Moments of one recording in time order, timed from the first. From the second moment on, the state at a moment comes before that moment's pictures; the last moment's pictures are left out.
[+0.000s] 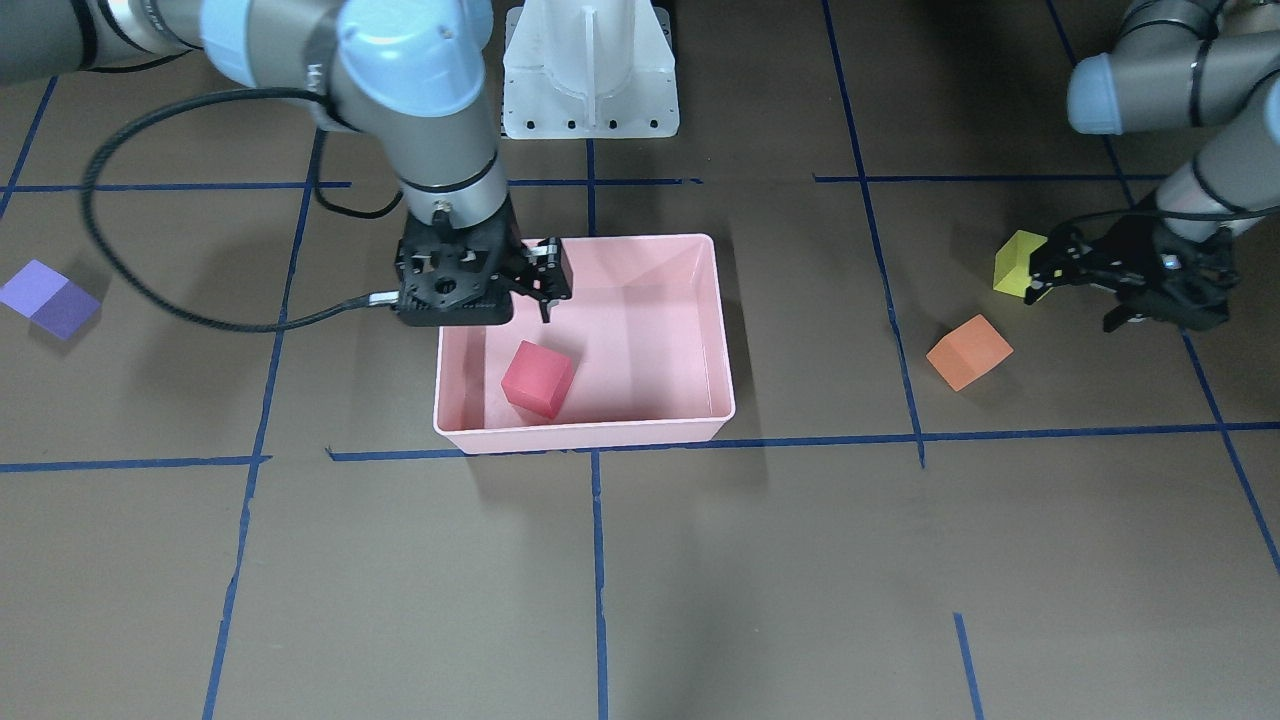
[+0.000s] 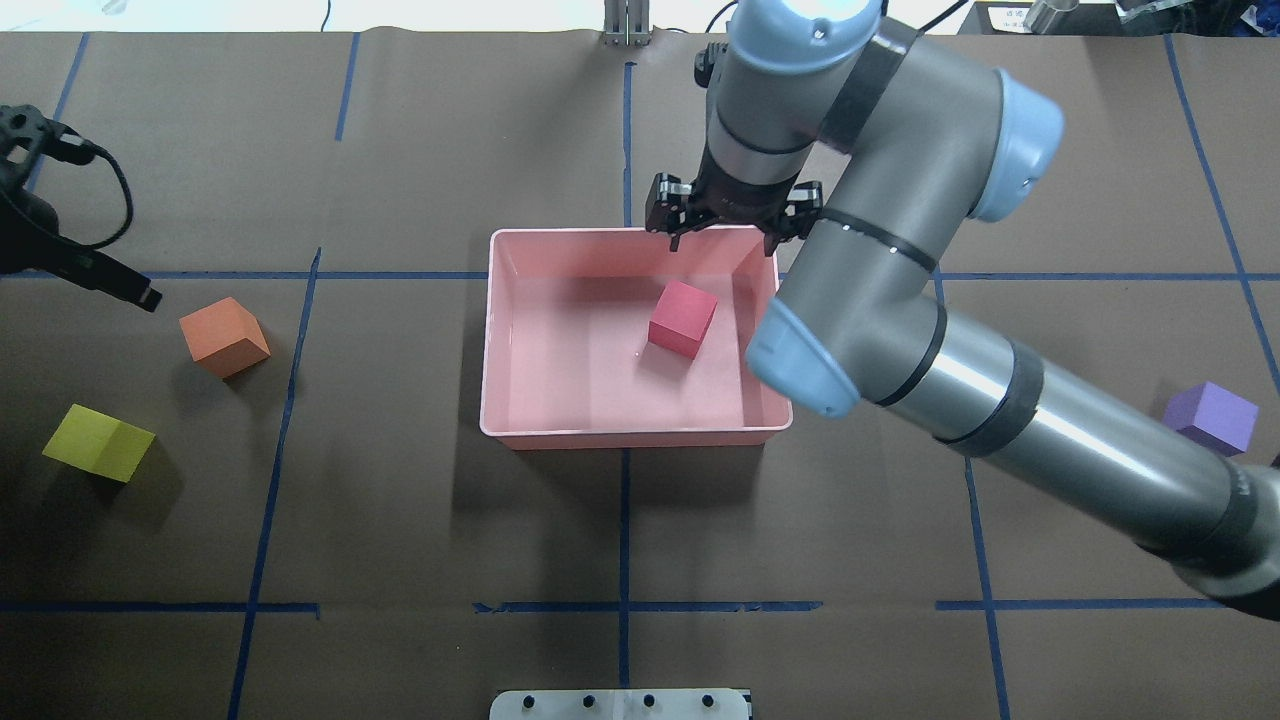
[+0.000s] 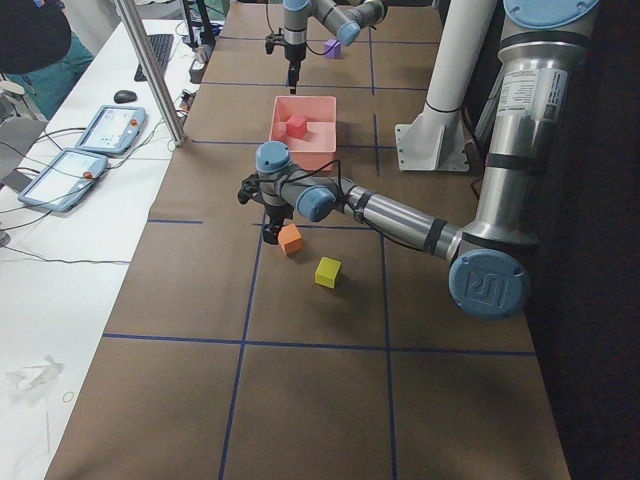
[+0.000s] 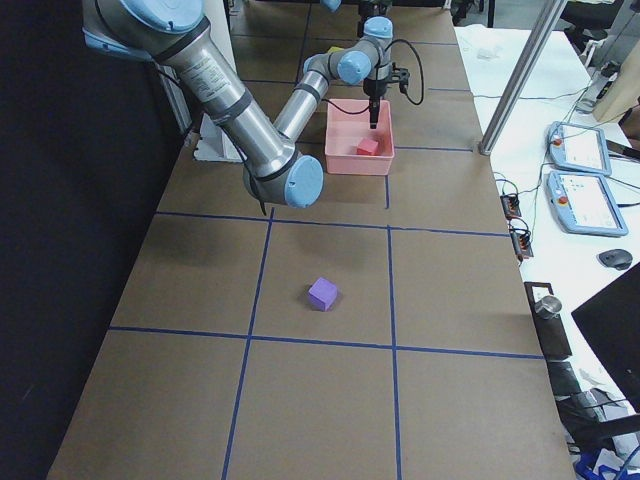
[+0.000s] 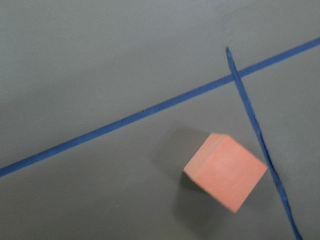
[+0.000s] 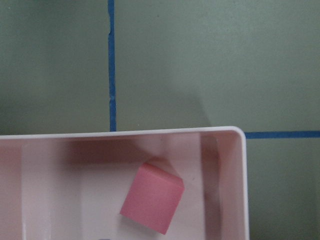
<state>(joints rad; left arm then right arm) -1.05 -1.68 -1.78 -1.87 -2.25 -0.45 0.77 -0.76 1.68 -1.78 2.04 1.04</state>
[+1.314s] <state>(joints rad) -0.95 -1.71 -1.69 -2.00 -2.17 0.07 1.02 -0.99 1.78 -1.78 2.20 0.59</state>
